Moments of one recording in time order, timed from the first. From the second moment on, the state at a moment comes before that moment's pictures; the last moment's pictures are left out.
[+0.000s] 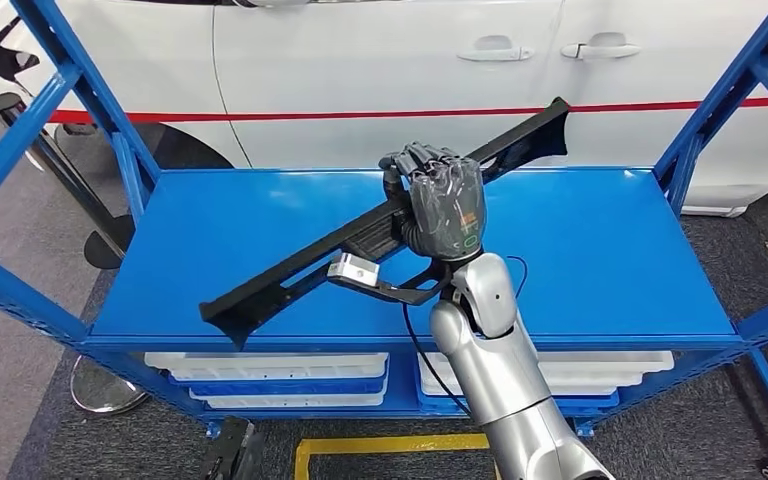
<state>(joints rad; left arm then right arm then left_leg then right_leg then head) -0.25 -0.21 0.91 -0.22 -1.08 -0.02 -0.47 -0.57 0.30 0.26 -1.28 1.21 -0.70 -0.29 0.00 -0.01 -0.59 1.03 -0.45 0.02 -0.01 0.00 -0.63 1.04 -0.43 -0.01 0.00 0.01</state>
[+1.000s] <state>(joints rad) -0.19 -0.23 0.93 -0.21 -1.06 0.00 -0.33 -0.44 0.27 0.57 -1.34 0.78 -0.68 -0.38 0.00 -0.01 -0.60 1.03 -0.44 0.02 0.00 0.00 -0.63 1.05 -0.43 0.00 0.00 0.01</state>
